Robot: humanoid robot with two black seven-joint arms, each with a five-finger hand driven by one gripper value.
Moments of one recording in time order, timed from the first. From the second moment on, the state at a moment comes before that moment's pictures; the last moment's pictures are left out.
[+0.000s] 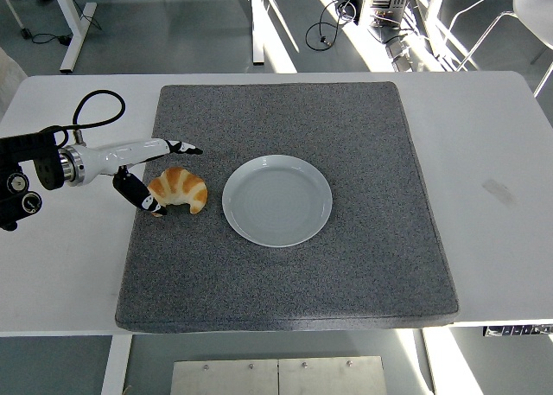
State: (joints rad) left arm -1.14 0.67 0.11 -1.18 1.10 0.00 -0.23; right arm -0.08 0.00 0.00 0.11 -0.06 0.00 0.34
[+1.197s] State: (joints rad) left arm -1.10 0.63 0.11 -1.14 1.15 0.07 -0.23; right arm -0.08 0.00 0.00 0.11 -0.06 0.00 0.34
